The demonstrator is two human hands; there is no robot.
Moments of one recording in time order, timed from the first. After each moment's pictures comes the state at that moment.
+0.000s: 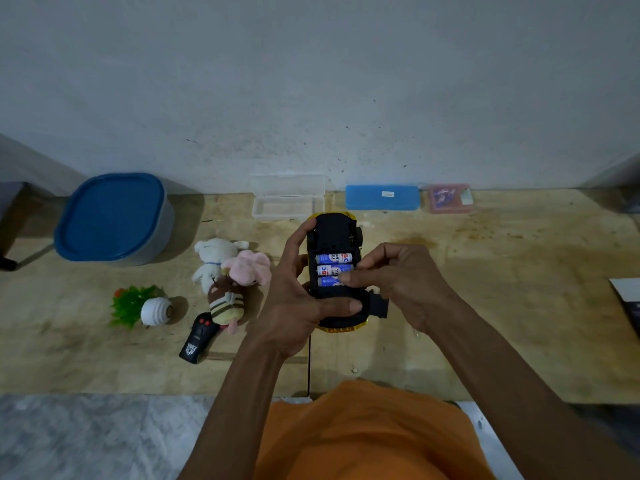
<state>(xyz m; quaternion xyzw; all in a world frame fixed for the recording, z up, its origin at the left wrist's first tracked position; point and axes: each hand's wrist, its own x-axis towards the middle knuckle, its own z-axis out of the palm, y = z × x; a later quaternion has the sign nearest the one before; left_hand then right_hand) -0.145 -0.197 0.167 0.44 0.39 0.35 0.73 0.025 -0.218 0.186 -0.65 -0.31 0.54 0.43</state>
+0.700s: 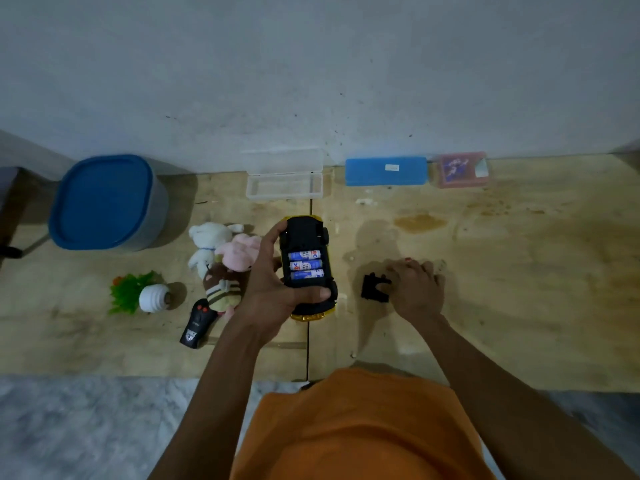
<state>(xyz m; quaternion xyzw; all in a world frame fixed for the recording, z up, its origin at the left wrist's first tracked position) -0.152 -0.176 0.130 0.42 0.52 0.29 0.69 0.084 -0.223 -0.006 -0.83 -0.51 0.23 -0.02</state>
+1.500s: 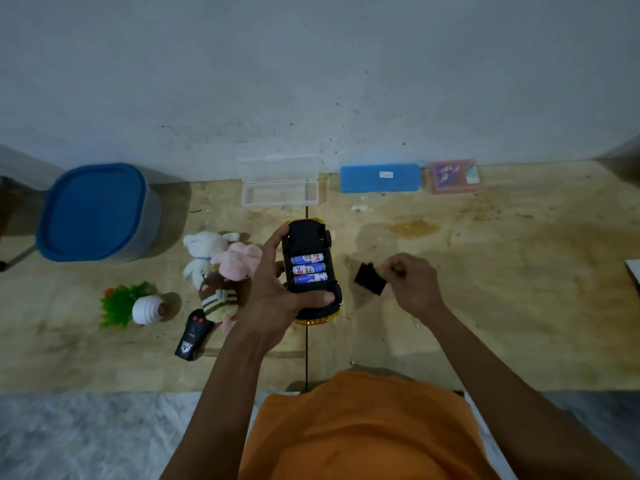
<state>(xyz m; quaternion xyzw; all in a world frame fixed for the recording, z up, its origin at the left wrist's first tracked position) -0.151 -0.170 0.126 0.40 0.50 0.30 0.71 0.085 -0.209 0.022 -0.78 -0.42 0.35 0.31</state>
